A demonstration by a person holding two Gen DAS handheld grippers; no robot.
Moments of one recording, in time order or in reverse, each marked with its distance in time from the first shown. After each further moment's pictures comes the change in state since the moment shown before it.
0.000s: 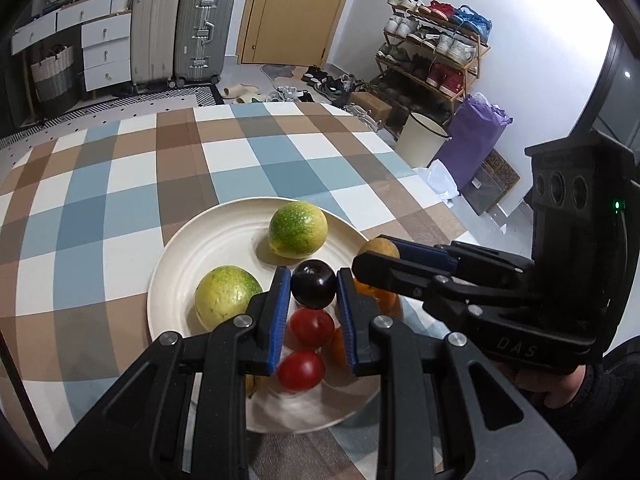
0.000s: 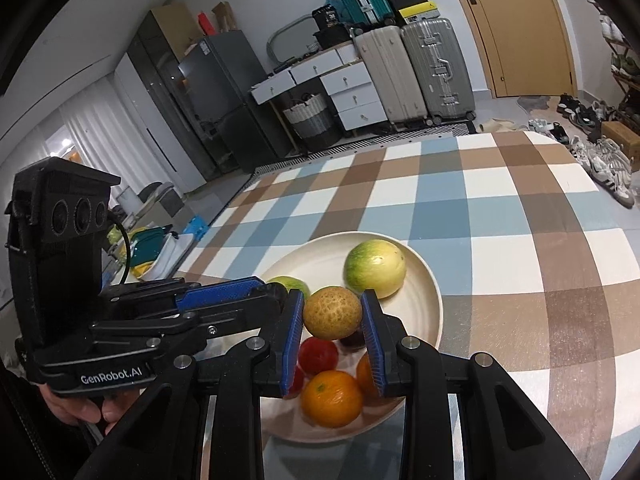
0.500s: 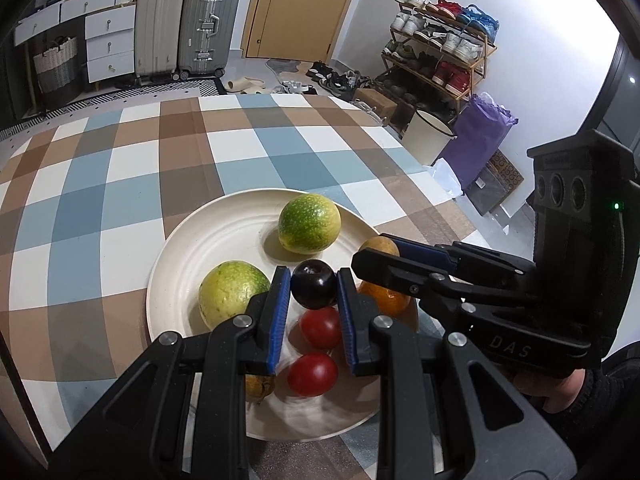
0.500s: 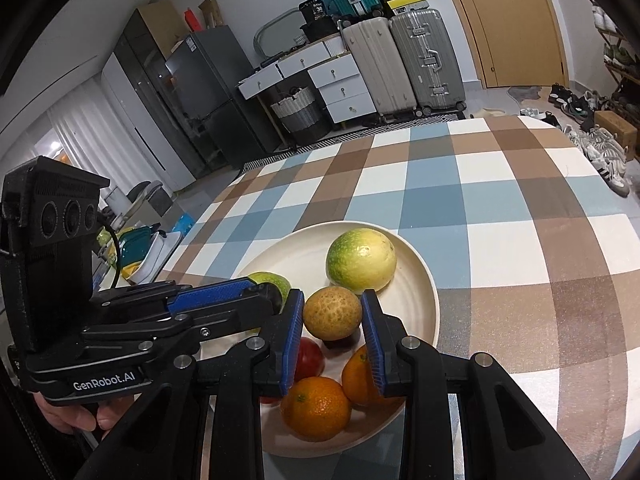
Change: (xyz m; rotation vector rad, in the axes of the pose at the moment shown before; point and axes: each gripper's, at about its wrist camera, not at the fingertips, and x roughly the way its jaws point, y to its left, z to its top) left arm 0.013 0.011 -0.002 -0.021 0.015 0.004; right arm 0.017 -0.007 -0.003 0.020 0.020 -0.034
